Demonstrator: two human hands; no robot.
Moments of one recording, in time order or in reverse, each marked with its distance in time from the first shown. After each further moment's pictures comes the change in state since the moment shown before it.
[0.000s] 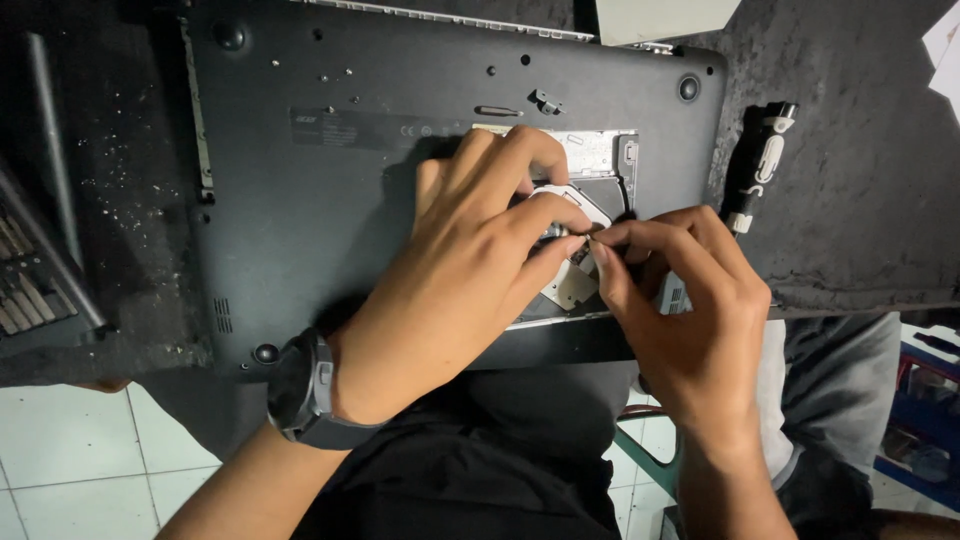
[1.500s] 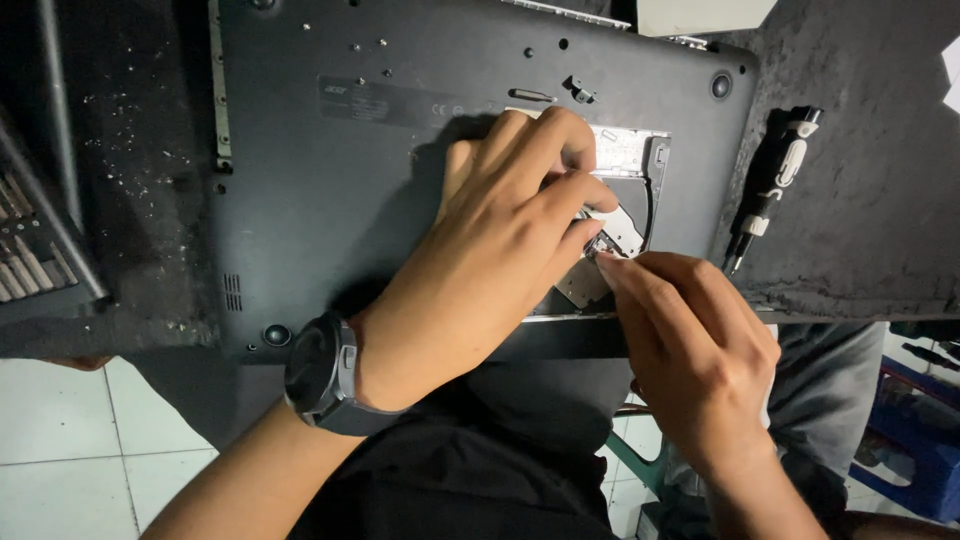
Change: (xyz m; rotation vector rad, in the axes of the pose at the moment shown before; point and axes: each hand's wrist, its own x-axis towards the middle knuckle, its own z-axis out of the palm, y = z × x) left_hand -0.003 -0.003 0.004 -0.045 0.046 -0.016; right_hand -0.019 0.003 0.002 -0.366 0.002 -0.388
